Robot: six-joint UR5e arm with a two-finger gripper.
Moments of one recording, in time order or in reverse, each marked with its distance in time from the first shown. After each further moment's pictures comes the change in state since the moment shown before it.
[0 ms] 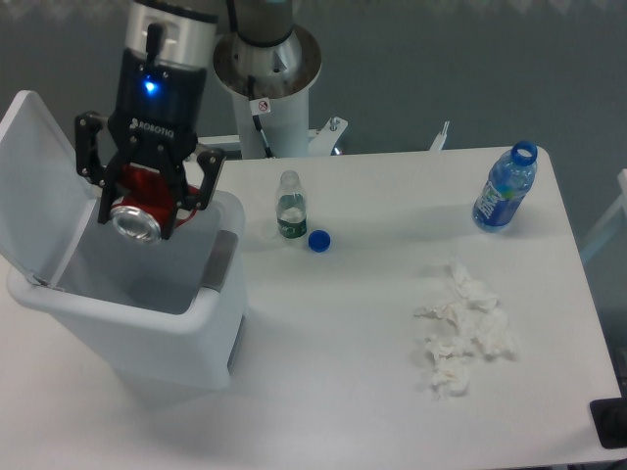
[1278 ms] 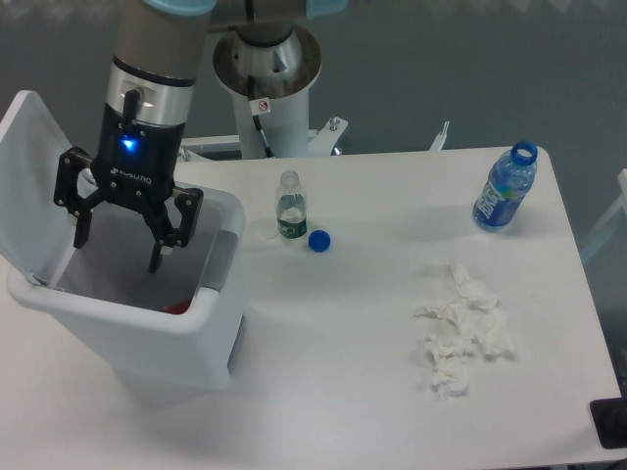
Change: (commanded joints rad) arm -0.008 -0.041 -0.005 0.000 0.003 0.017
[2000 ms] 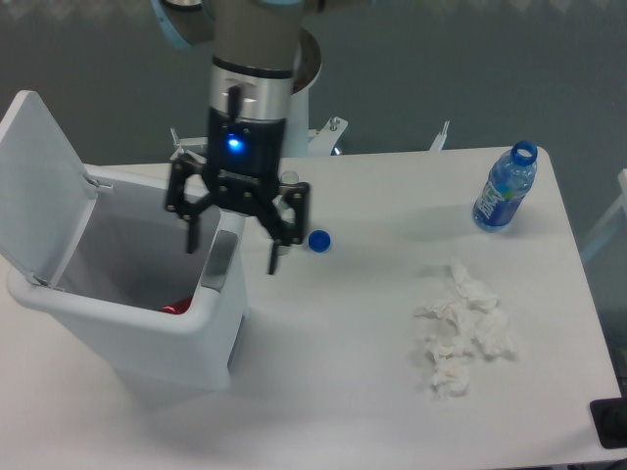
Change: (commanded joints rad) arm 0.216 0.000 -0.002 -0.008 0.124 0.451
